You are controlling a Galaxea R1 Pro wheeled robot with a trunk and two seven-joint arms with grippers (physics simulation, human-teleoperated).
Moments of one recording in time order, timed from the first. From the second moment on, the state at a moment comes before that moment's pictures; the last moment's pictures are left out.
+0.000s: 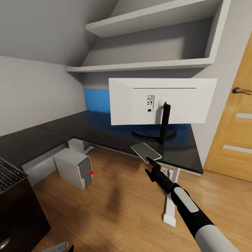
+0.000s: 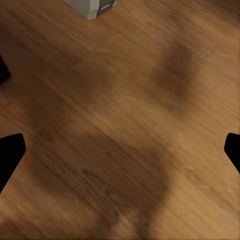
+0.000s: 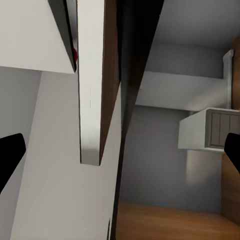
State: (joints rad) left arm 0.22 0.35 -0.40 -1.44 0.72 0.03 0.43; right arm -0.57 -0.07 0.21 -0.84 -1.55 0.39 0.34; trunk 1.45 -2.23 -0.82
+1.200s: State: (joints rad) left arm 0.22 0.35 -0.39 -1.43 0.72 0.03 0.43; right arm -0.57 -0.07 0.21 -0.83 -1.55 0.37 0.34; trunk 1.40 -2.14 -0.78
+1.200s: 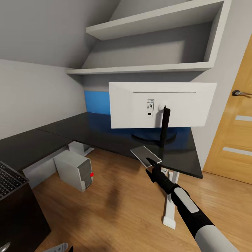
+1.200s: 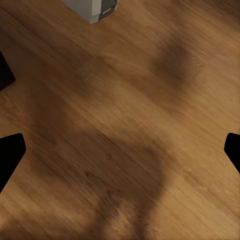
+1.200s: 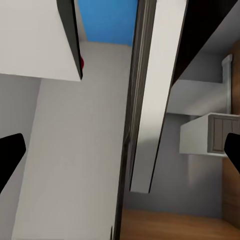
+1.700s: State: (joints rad) left arm 0.22 0.35 -0.40 -1.43 0.72 0.03 0.43; right arm -0.57 -0.07 0.21 -0.83 -1.55 0.31 0.34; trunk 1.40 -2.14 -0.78
